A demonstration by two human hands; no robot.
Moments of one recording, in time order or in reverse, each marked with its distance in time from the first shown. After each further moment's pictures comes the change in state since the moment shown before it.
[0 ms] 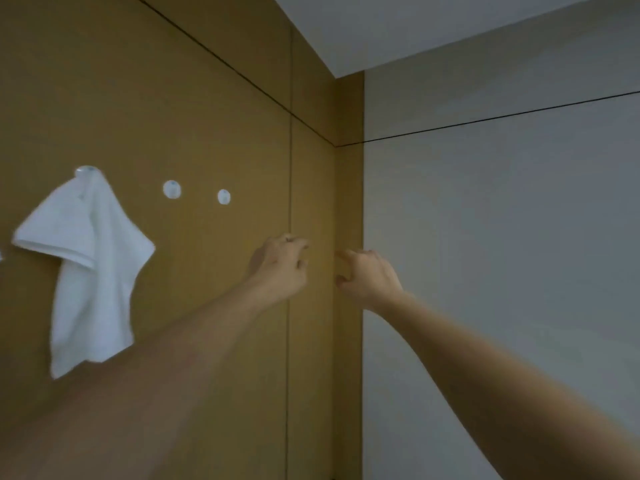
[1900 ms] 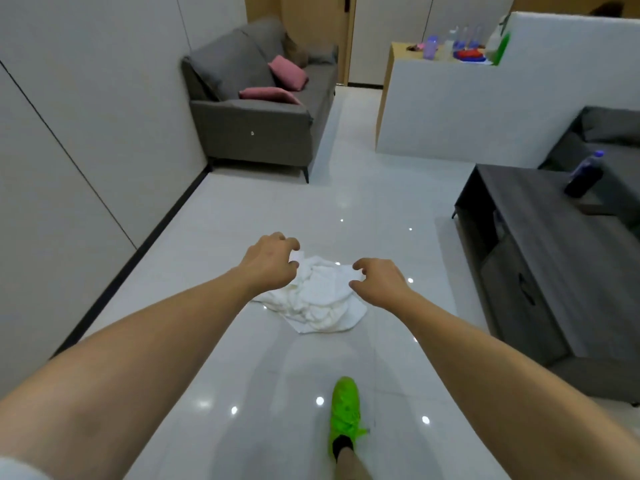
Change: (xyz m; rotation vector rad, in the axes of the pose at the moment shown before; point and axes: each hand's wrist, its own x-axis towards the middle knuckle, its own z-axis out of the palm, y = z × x) left_hand -0.454 1.482 0.321 -0.883 -1.071 1.517; right_hand -1.113 0.767 -0.534 -0.381 0.112 2.170
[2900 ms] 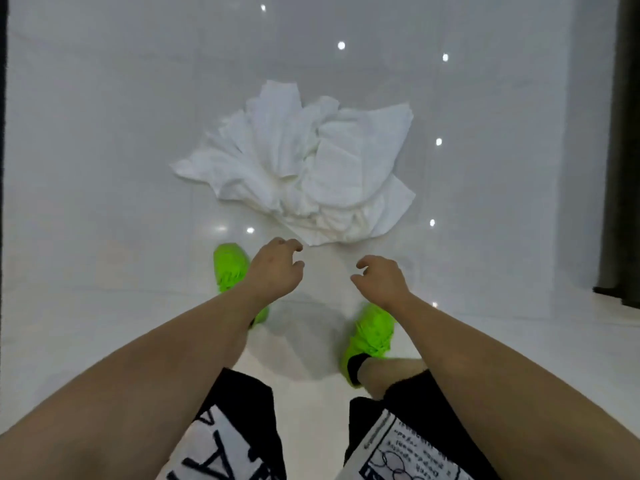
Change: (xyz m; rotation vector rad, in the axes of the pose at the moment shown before) left_hand 0.332 -0.198 0.409 -0.244 -0.630 -0.255; right_hand 0.386 0.150 0.358 0.165 -0.537 0.505
